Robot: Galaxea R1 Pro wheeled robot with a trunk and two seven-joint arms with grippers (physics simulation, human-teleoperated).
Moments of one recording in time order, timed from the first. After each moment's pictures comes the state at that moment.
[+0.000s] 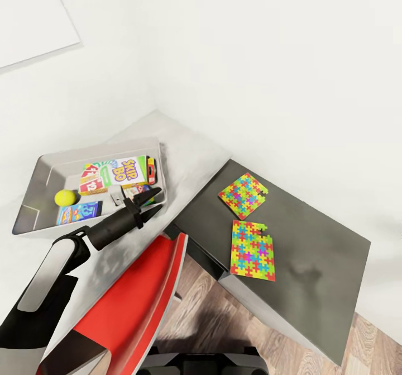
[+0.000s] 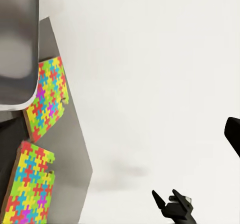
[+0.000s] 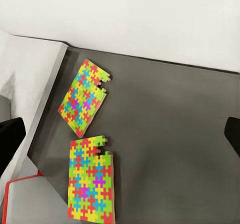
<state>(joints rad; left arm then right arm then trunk) -0.53 0.23 -0.11 -1.61 1.60 0.72 -0.04 -0.03 -0.74 -0.81 -1.61 -1.23 1.04 0.46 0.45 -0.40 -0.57</state>
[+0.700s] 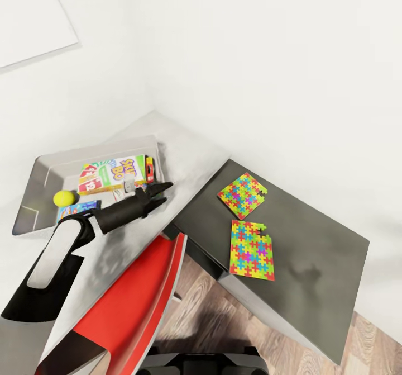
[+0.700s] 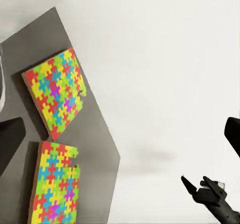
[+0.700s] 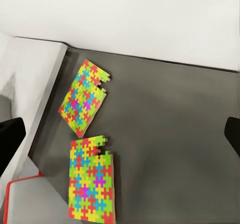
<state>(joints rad) -0.66 0.23 -0.17 -1.60 1.54 0.80 0.08 -0.04 -0.73 -0.81 -1.61 -1.23 1.04 0.46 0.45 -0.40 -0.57</state>
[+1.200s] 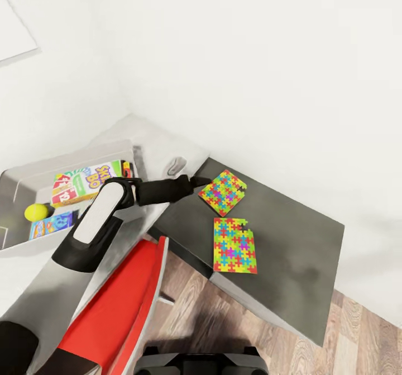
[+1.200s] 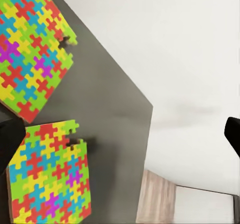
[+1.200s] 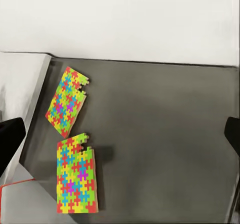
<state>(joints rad) -0.95 0.11 -0.41 -1.47 1.53 0.90 0.40 -0.04 -0.73 -0.80 -1.61 -1.23 1.04 0.46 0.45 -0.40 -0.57</state>
